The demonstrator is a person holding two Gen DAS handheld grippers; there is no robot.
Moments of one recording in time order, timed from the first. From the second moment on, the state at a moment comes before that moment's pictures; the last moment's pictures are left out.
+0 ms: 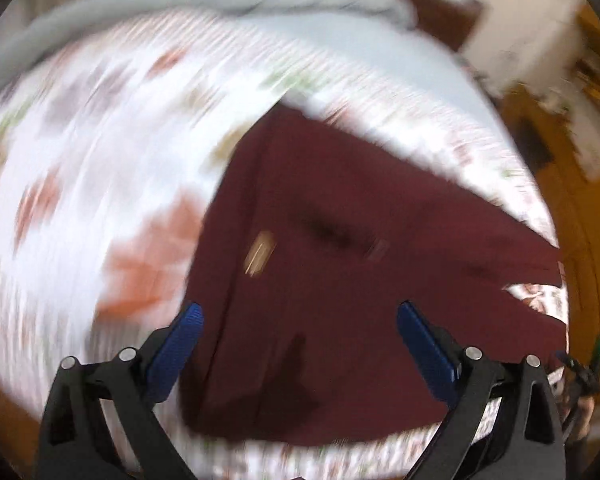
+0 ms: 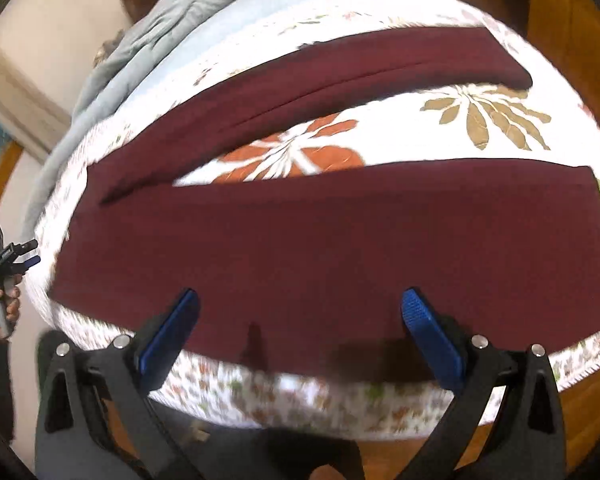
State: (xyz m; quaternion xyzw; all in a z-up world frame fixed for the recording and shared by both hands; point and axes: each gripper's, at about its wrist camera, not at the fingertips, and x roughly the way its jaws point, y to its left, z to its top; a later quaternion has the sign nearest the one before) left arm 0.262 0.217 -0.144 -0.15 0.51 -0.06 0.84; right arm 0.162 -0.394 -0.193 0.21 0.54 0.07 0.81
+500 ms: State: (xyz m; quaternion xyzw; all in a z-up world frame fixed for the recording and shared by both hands) left arm 0.508 0.221 -0.229 -0.07 0.60 -0.16 0.78; right arm 0.238 -0.407 -0.189 0.25 0.56 0.14 0.78
